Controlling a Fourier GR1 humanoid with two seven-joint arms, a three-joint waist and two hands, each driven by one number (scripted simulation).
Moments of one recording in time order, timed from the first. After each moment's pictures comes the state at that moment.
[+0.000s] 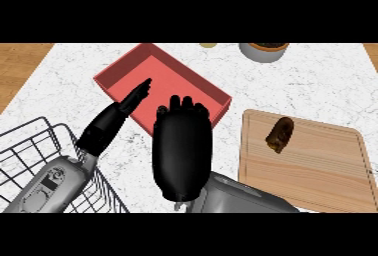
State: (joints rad) left arm -0.39 0.43 -0.45 -1.47 0.22 0.05 0.04; right arm -0.81 -0.02 0.83 -1.56 1.23 0.03 1.20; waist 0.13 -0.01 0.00
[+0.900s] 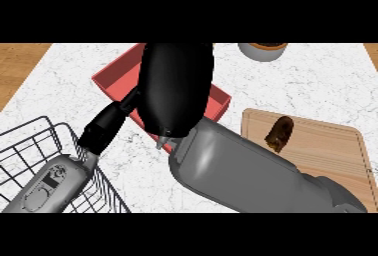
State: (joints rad) left arm -0.40 0.44 -0.46 -1.45 0.24 0.07 0.03; right arm -1.12 -0.02 0.61 -1.39 1.18 0.03 1.24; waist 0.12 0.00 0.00
